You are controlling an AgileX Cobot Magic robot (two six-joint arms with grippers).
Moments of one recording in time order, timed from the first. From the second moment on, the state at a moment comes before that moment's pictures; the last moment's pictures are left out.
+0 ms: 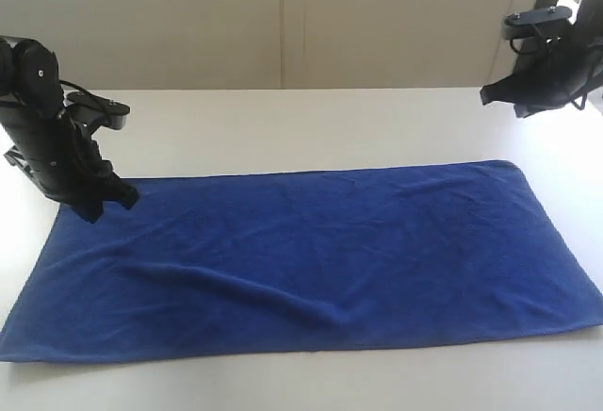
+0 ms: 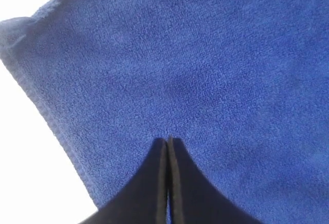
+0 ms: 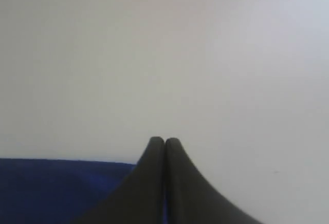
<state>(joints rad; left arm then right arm) -0.22 1.92 -1.33 0.02 0.81 0.21 -0.22 2.23 -1.85 0.08 0.69 -0.27</state>
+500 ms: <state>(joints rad) -0.22 1.92 -1.33 0.02 0.80 0.21 -0.22 2.38 -1.85 0.19 0.73 -0.35</state>
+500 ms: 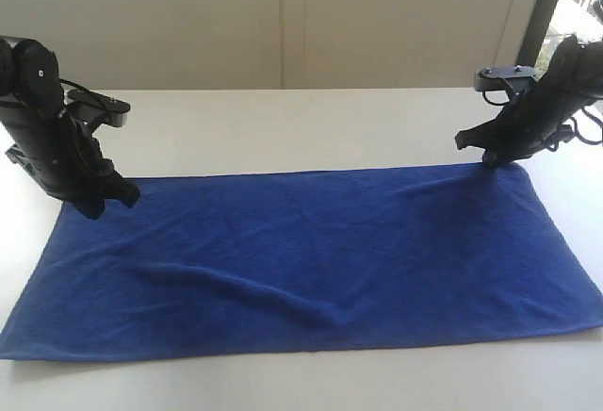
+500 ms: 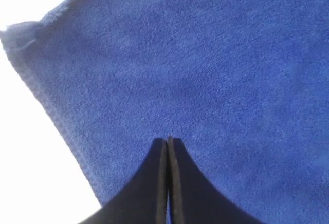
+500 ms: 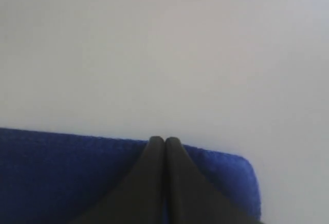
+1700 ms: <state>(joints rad) -0.22 1.92 -1.33 0.02 0.75 0.21 -0.24 2.18 -1.56 0.00 0.93 -0.29</state>
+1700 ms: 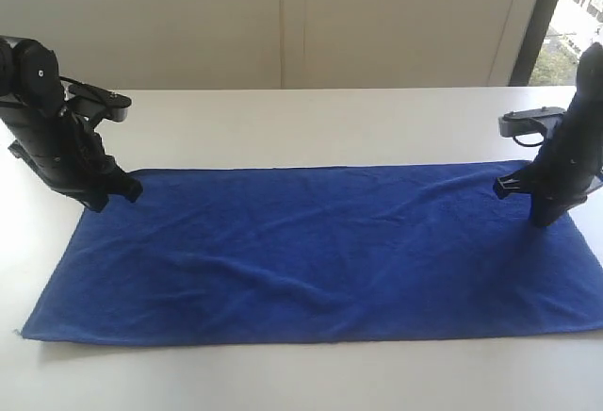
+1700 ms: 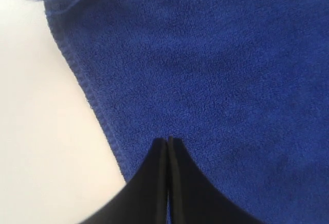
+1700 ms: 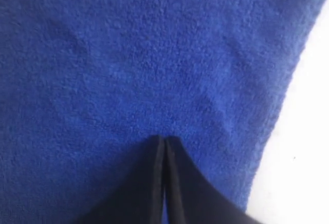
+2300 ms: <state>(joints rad) -0.22 1.91 -1.33 0.02 0.71 0.21 -0.25 2.13 -1.53 0.01 0.85 -0.22</state>
